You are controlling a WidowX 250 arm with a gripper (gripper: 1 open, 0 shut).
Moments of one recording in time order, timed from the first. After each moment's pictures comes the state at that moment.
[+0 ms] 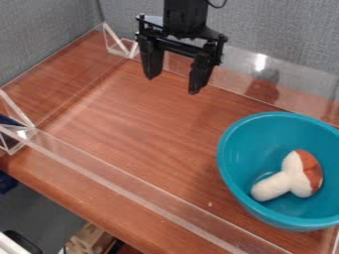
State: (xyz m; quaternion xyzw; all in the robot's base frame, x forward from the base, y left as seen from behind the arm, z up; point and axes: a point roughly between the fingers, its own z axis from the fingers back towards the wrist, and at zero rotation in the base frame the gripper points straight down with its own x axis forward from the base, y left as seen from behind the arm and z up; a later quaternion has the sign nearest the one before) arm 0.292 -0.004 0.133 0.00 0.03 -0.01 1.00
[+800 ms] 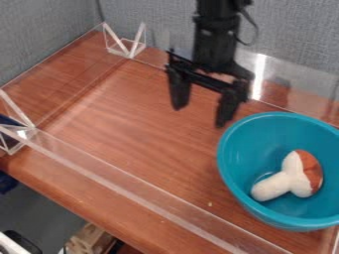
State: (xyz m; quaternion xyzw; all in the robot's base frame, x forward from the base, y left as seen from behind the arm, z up) arm 0.280 -0.063 0.105 -0.02 0.05 -0.09 0.99
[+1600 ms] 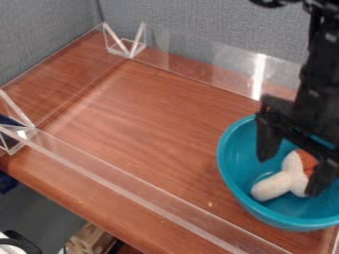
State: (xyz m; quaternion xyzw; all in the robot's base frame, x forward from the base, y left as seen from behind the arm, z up) arm 0.255 -0.159 0.091 -0.02 0.02 -0.18 0.98
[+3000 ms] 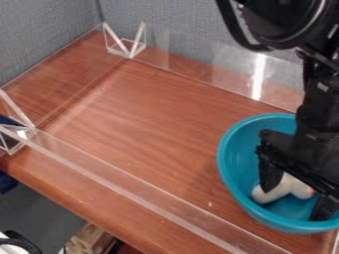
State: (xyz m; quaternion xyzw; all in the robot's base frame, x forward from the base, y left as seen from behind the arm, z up) arm 0.249 -0.166 0.067 -0.04 -0.02 -0.15 0.99
